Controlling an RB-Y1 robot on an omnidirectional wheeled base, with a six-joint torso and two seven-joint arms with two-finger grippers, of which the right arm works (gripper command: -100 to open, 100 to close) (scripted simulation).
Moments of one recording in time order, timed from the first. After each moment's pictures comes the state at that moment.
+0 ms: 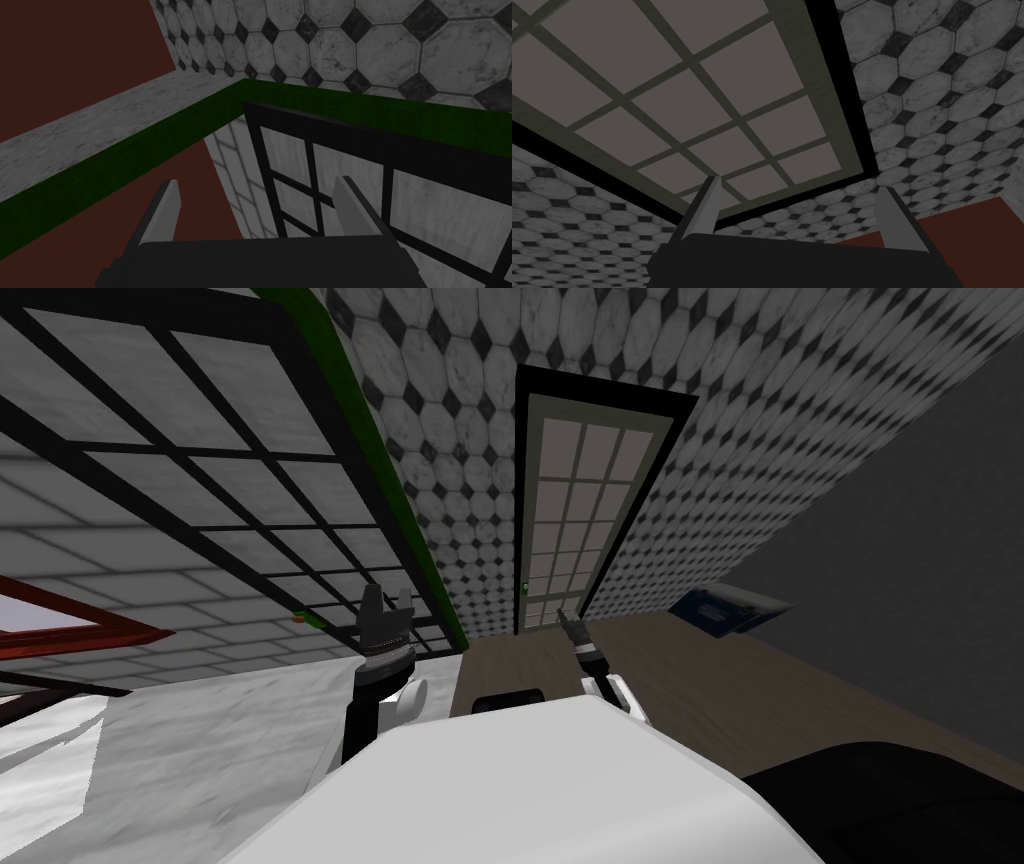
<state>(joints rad) 0.39 -0.09 -0.17 -1.69 0.41 -0.69 0.49</state>
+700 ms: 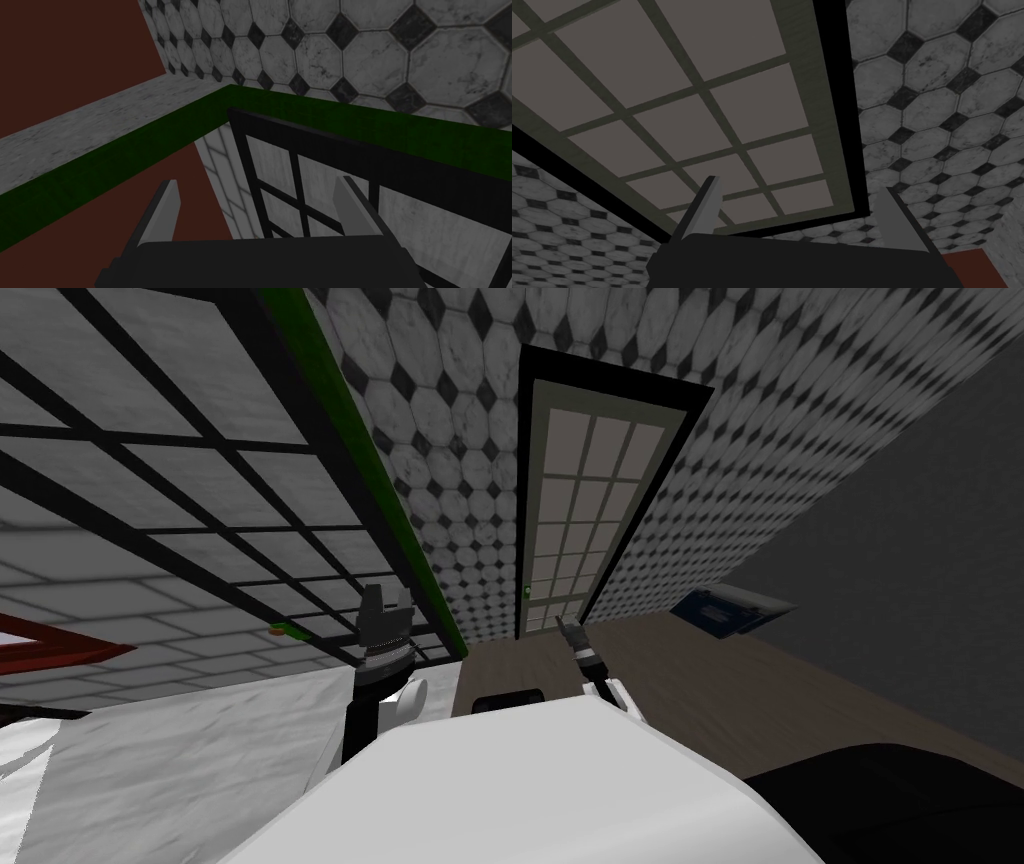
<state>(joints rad) 0.36 -0.09 -0.21 -1.54 0.46 -0.76 0.59</state>
